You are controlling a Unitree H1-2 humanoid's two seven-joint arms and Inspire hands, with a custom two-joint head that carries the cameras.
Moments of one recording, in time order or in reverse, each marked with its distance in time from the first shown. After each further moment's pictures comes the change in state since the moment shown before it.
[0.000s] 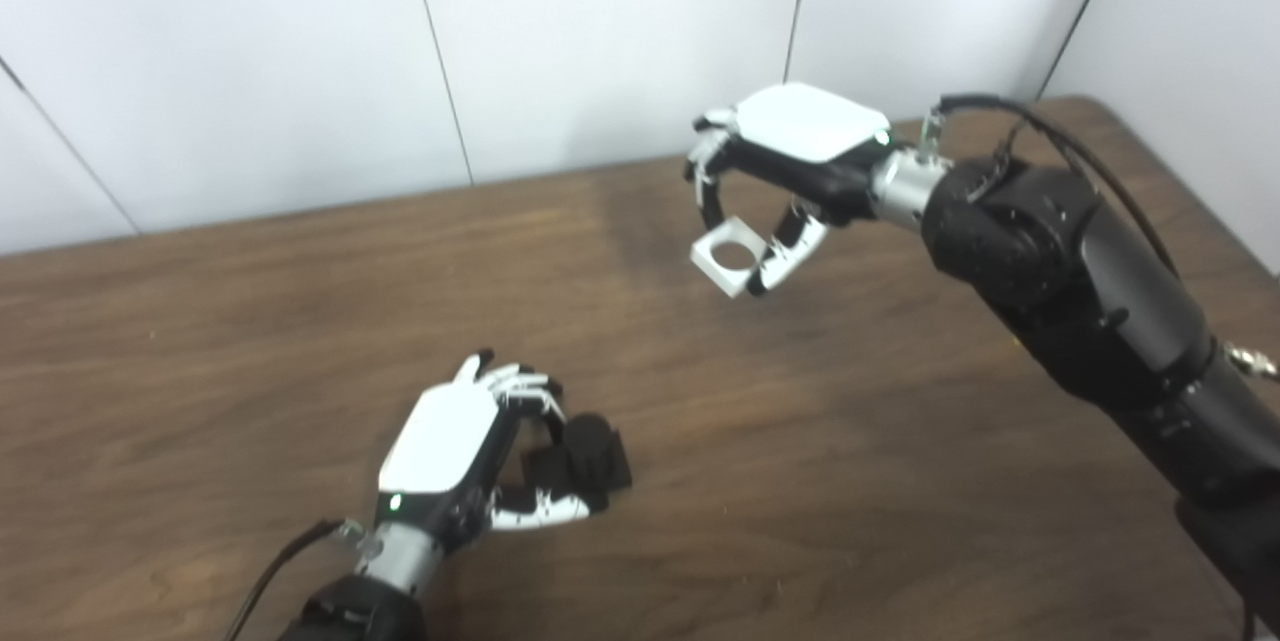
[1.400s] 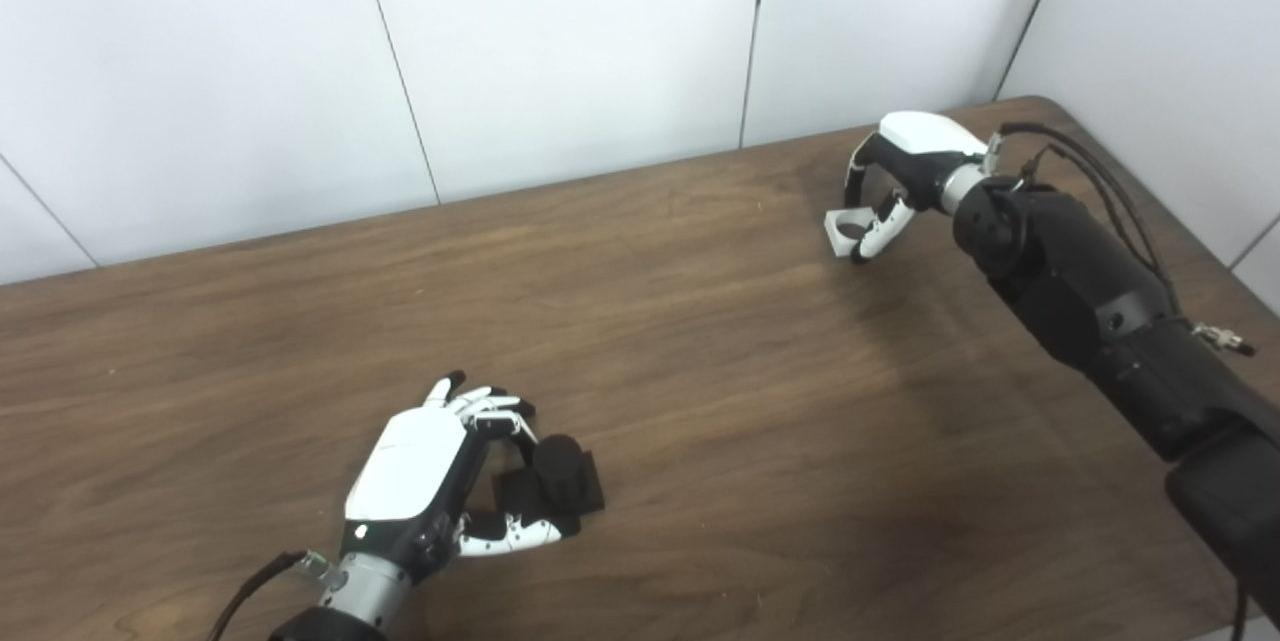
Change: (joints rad) left arm -0.004 0.028 0.014 0.004 -0.044 -0.031 0.000; right arm -0.014 -0.052 -0.021 0.717 -0.014 0.091 -0.380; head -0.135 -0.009
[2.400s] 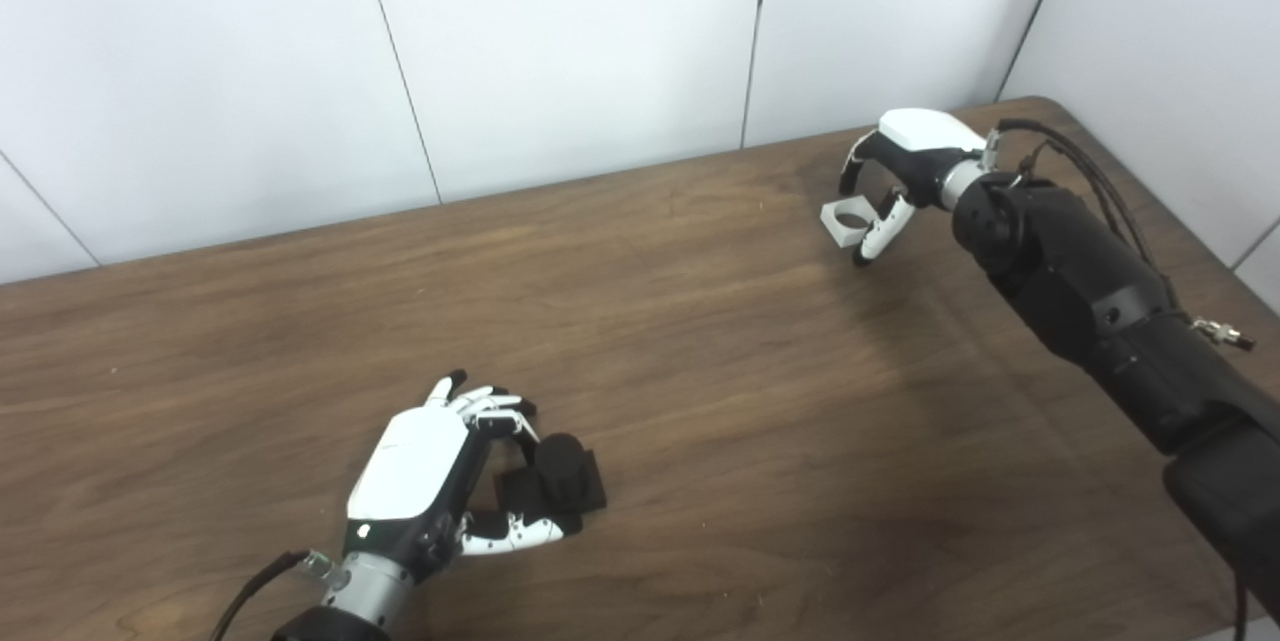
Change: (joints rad) left arm -0.002 0.001 -0.010 0.002 0.001 0.003 0.007; right arm -0.021 -0.002 0.014 0.032 -0.022 0.007 -0.001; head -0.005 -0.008
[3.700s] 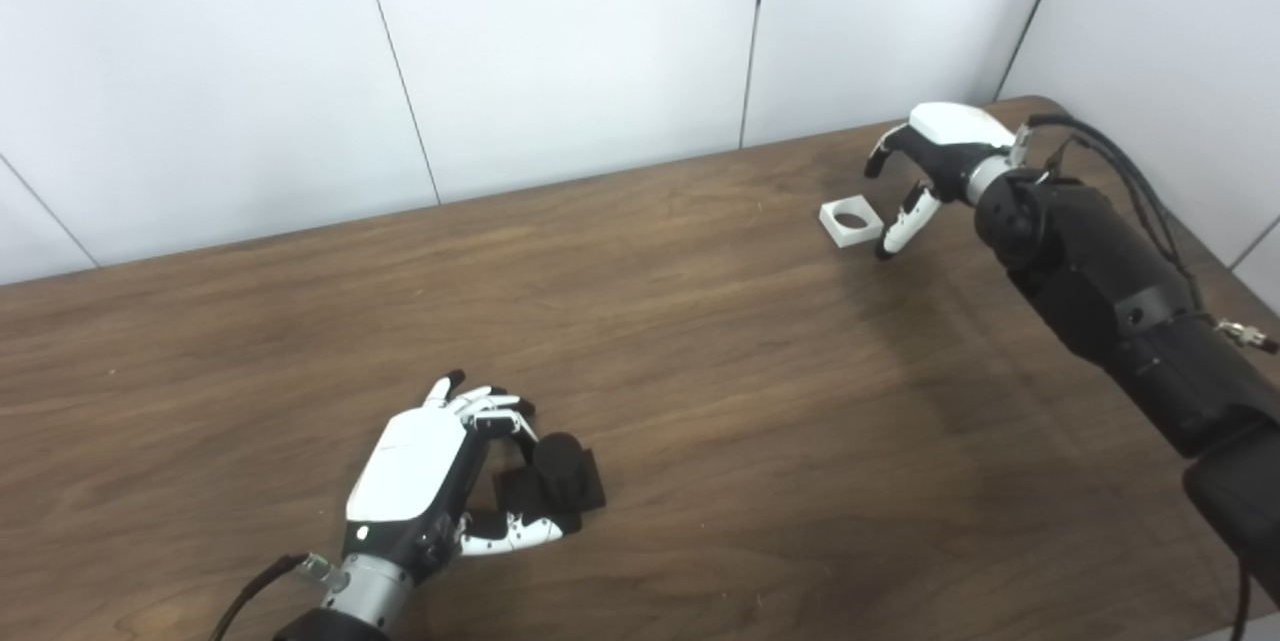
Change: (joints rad) left arm 0.001 -0.001 -0.001 0.011 -0.007 -0.011 0.026; right arm 0.016 -0.022 -0.016 -0.024 0.002 0.041 0.004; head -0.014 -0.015
